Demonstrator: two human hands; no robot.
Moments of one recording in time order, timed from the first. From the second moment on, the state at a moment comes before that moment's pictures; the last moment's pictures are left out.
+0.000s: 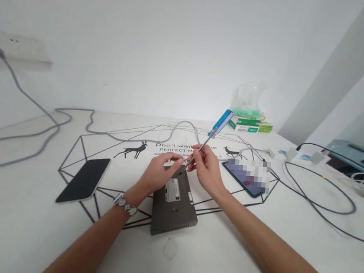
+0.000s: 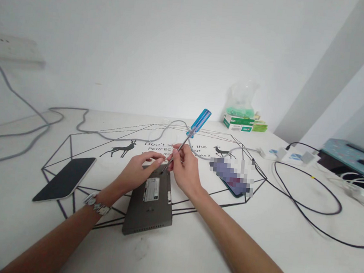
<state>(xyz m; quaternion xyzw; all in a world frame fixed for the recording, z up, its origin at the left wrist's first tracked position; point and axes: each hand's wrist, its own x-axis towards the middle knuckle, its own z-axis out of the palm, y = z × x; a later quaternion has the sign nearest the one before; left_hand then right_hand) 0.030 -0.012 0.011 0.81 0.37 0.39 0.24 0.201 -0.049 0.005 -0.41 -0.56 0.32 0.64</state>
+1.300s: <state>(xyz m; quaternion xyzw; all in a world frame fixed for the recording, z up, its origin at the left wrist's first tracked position) 0.007 -0.030 0.000 0.81 0.38 0.36 0.27 0.195 -0.076 -0.017 -0.38 -0.25 0.51 0.73</state>
